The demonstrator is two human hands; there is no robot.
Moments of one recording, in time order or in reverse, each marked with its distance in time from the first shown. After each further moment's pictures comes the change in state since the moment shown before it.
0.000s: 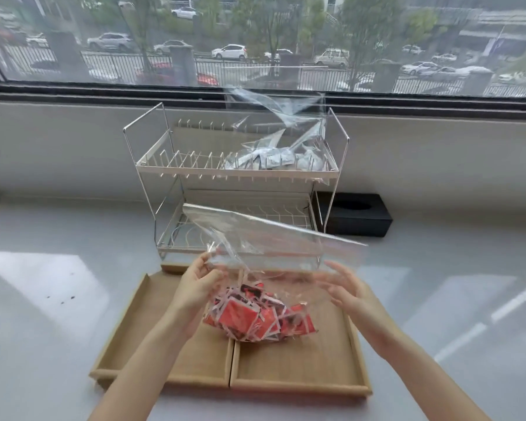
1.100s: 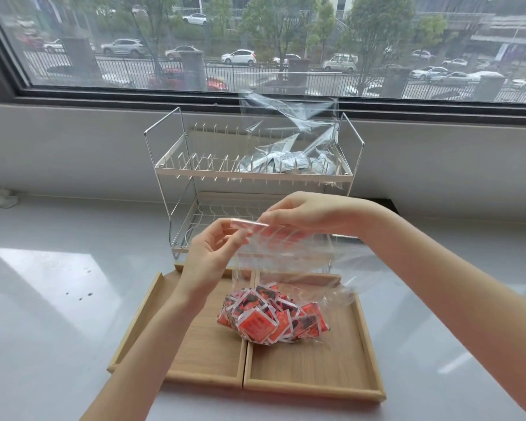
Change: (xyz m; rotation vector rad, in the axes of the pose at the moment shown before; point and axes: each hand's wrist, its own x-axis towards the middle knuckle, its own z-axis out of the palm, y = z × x) left_hand -0.016 0.057 0.010 0.160 -0.052 0.444; right_hand 0.058 -0.156 0.045 -0.605 -0.538 -0.095
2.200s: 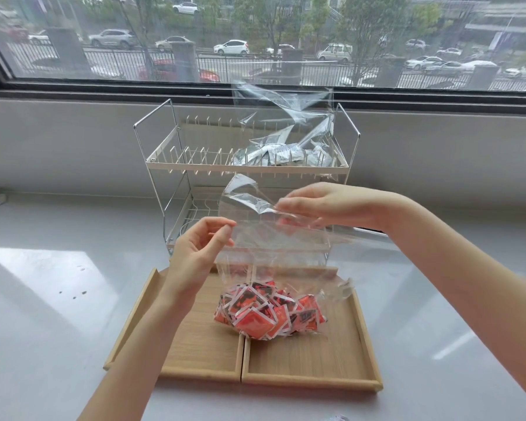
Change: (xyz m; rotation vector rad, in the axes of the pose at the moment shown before) left_hand -0.005 0.001 -0.006 0.030 0.065 -0.024; right_hand -0.023 0.015 -0.015 0.002 0.032 0.037
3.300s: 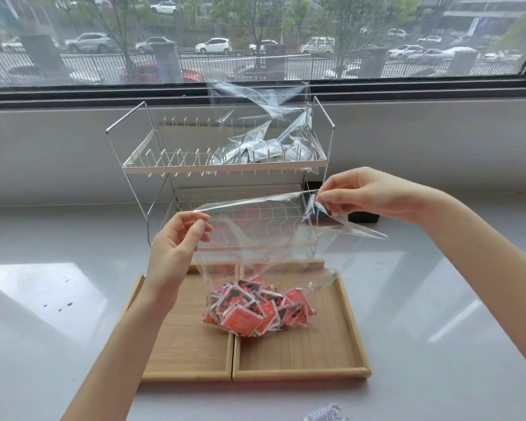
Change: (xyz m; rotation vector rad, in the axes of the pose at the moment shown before) left_hand 0.010 -0.005 0.004 0.037 0.041 0.010; right_hand -0.036 0.059 -0.032 0.242 0.224 -0.065
